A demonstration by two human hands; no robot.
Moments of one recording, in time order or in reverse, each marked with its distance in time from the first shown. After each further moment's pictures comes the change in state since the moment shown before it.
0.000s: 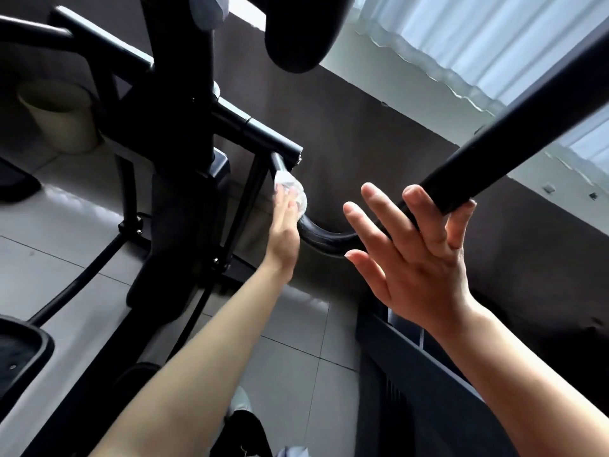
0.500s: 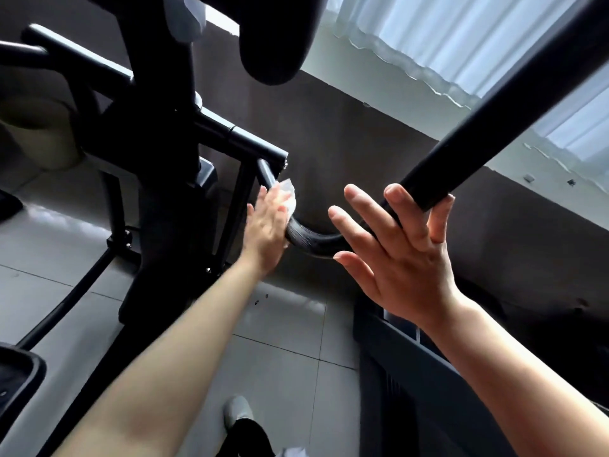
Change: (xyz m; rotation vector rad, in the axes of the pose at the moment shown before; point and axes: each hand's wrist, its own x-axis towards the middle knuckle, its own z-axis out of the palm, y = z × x) left_hand 0.019 -0.007 -0.029 0.778 -0.097 0.278; right_hand 0.003 -0.001 -0.005 0.015 -0.035 0.005
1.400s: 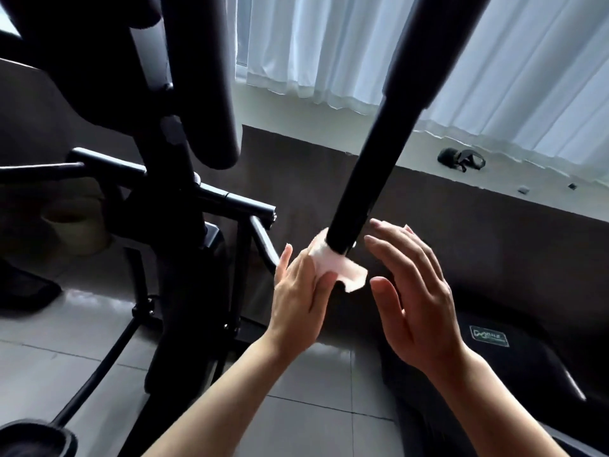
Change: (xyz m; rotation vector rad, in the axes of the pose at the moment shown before) left_hand -0.083 0.131 -0.009 -0.085 0.215 0.487; right_hand -0.026 0.015 -0.057 0.745 0.156 0.435
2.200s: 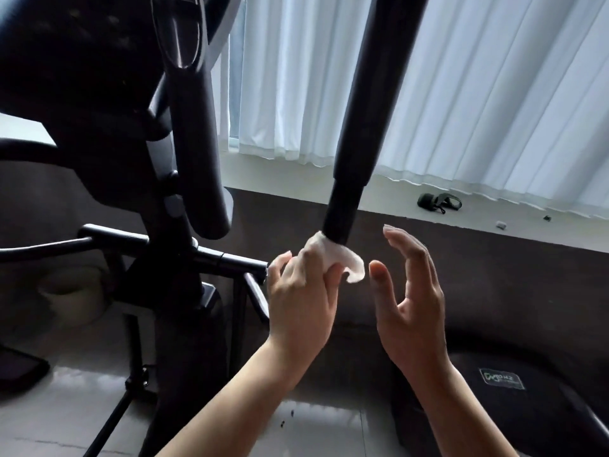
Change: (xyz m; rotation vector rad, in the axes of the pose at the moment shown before) left_hand 0.069 0.051 -0.005 0.496 0.162 0.257; right_hand 0.034 -0.008 -0.012 0.109 0.342 0.341
